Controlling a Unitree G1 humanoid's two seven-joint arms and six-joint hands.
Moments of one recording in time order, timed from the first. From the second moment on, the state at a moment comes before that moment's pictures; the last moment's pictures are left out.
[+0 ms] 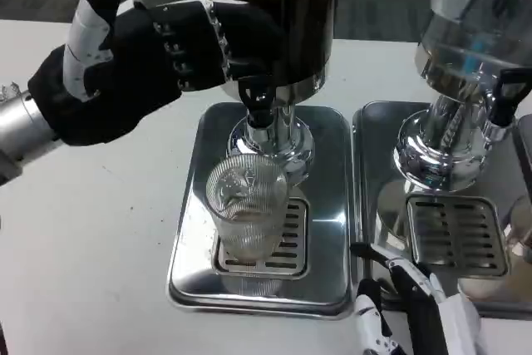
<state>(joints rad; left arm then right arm) -0.63 0.48 0.21 0.60 -0.50 -0.03 -1.29 0.62 -0.08 0.39 -0.18 -0.65 -0.22 -0.47</state>
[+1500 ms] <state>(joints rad) -0.62 0.39 0.14 0.62 -0.42 -0.16 -1.26 0.64 -0.08 0.39 -0.19 -0.64 -0.22 -0.47</state>
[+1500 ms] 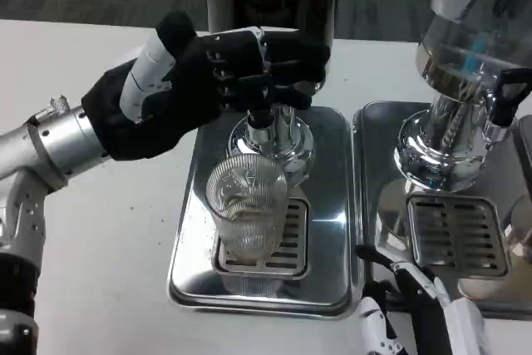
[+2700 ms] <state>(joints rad) -0.58 0.43 0.09 0.61 -0.38 -0.43 -1.26 0.63 -0.09 0.38 -0.20 -0.64 -0.22 -0.47</state>
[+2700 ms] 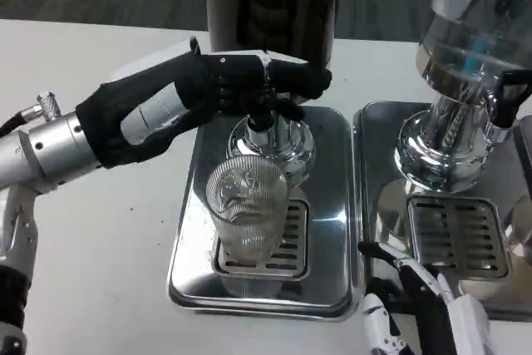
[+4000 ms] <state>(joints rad) -0.55 0.48 0.02 0.60 -0.27 -0.75 -1.15 0.59 -0.10 0.36 -0.20 -0.55 -0.27 -0.39</state>
